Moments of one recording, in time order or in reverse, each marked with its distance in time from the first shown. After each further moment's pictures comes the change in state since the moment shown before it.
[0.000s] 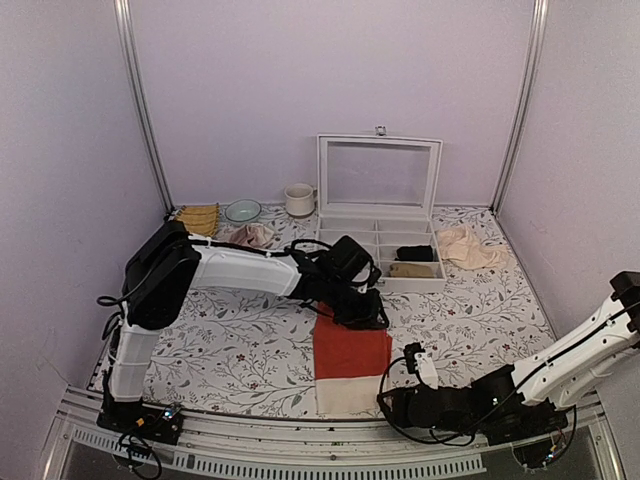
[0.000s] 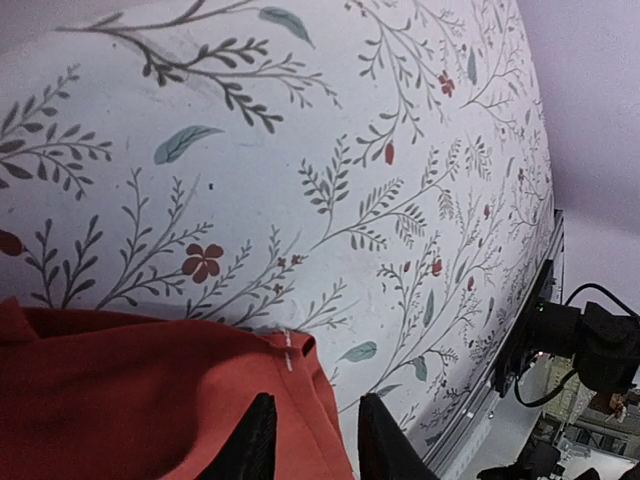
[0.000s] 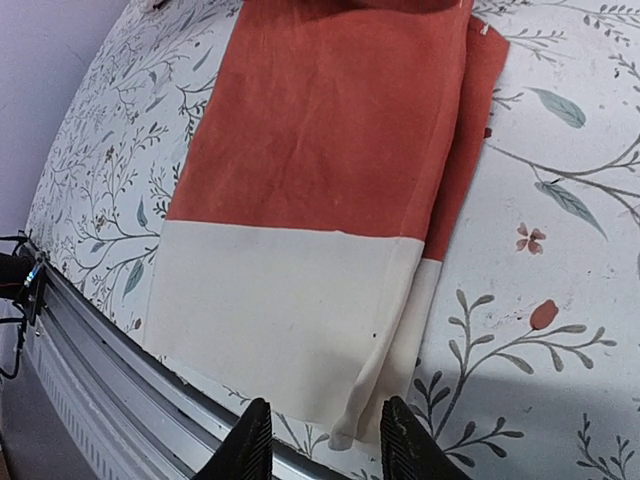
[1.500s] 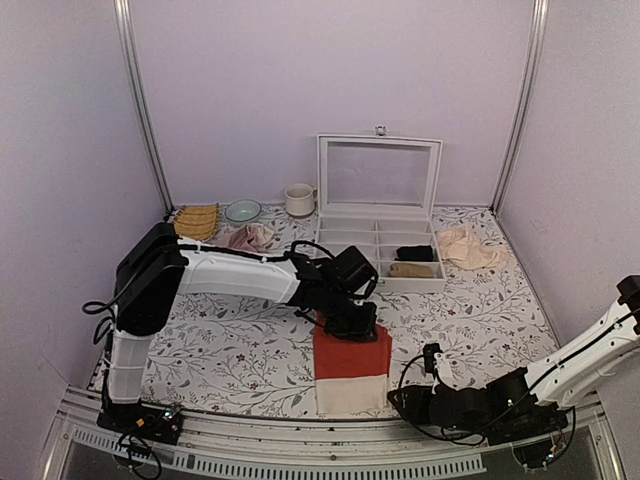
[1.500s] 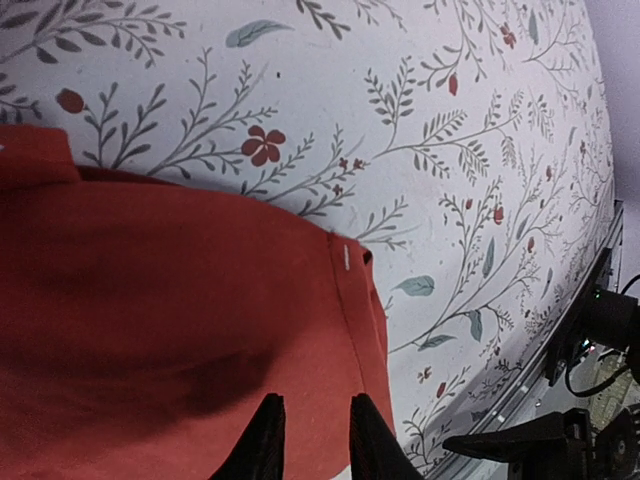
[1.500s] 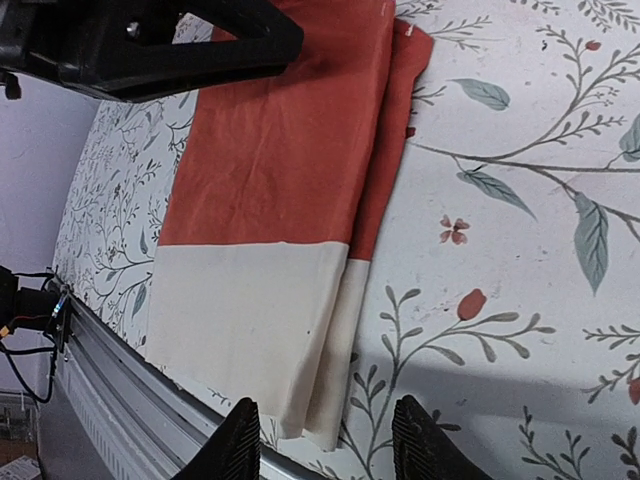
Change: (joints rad) left arm -0.065 -0.047 -0.004 -0.179 -0.148 -0.006; right arm 0.005 -0.144 -0.159 0.078 0.048 0.092
